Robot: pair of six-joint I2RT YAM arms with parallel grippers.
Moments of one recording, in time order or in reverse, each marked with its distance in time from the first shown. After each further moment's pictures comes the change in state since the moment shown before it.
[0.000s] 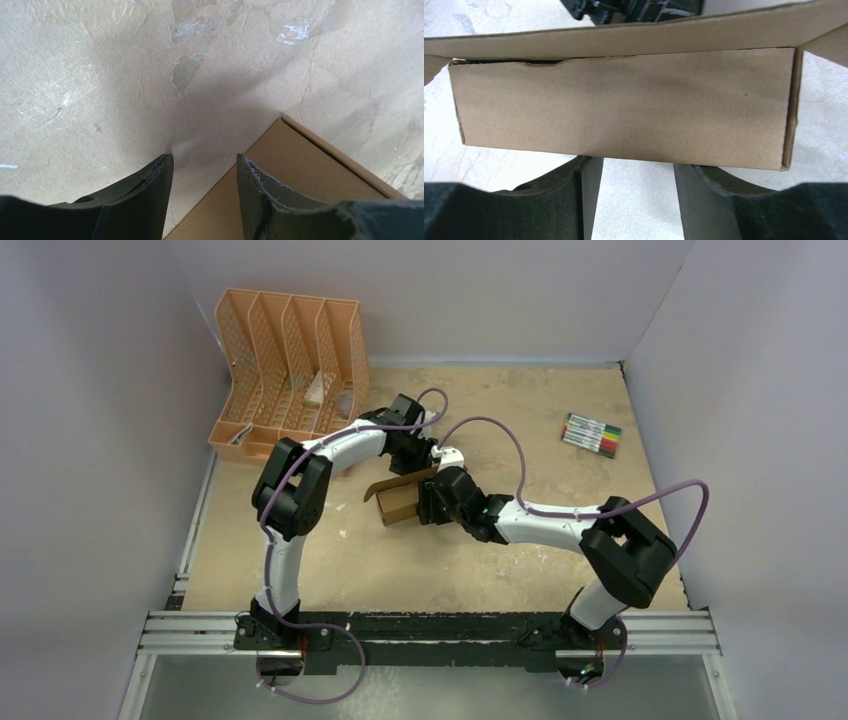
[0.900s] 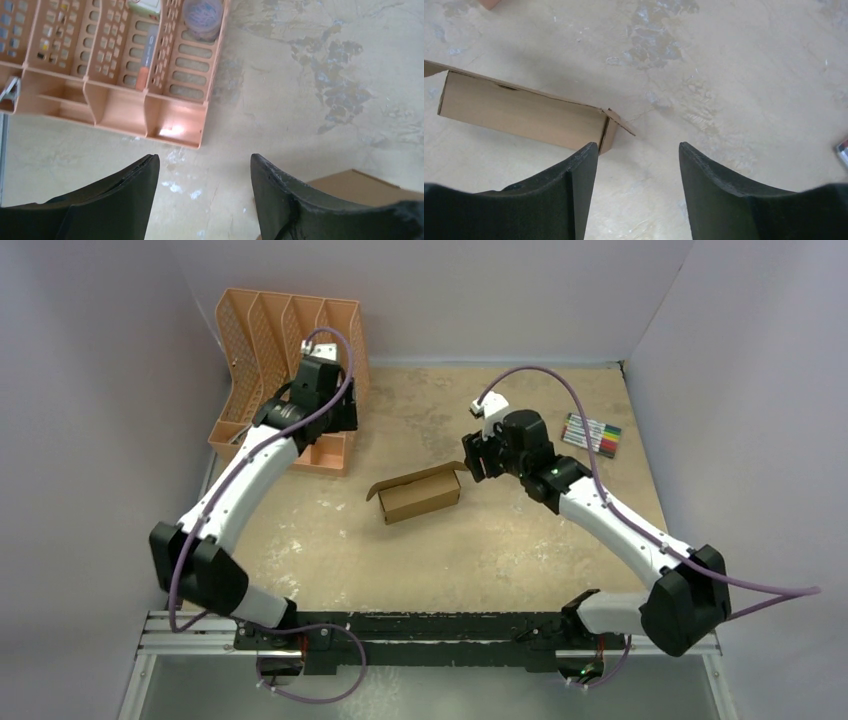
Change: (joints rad) left arm 0.181 -0.554 -0.041 -0.151 -0.584 -0.092; right arm -0.315 -0.320 0.154 -0.327 -0.203 -0.560
